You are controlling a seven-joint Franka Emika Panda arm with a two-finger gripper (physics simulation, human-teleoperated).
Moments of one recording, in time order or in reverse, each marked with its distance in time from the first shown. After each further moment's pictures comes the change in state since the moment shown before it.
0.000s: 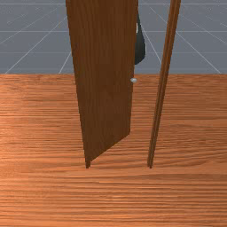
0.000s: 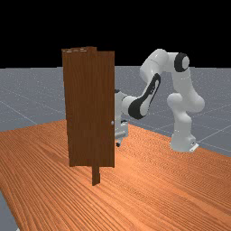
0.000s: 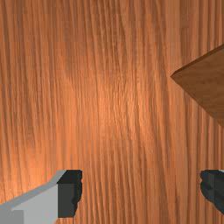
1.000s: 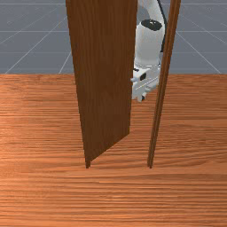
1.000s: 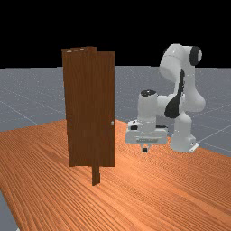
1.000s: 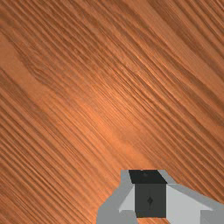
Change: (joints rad) arm 0.196 -0.209 0.063 -0.298 -0.013 0.054 0.987
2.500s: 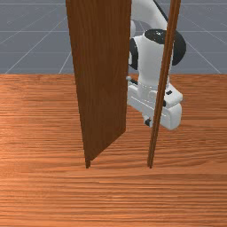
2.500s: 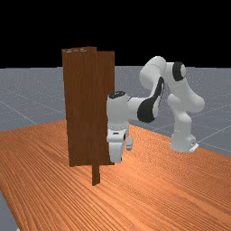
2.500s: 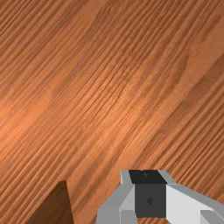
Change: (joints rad) arm -0.232 0.466 0.226 0.738 -0.090 -0.284 -1.465
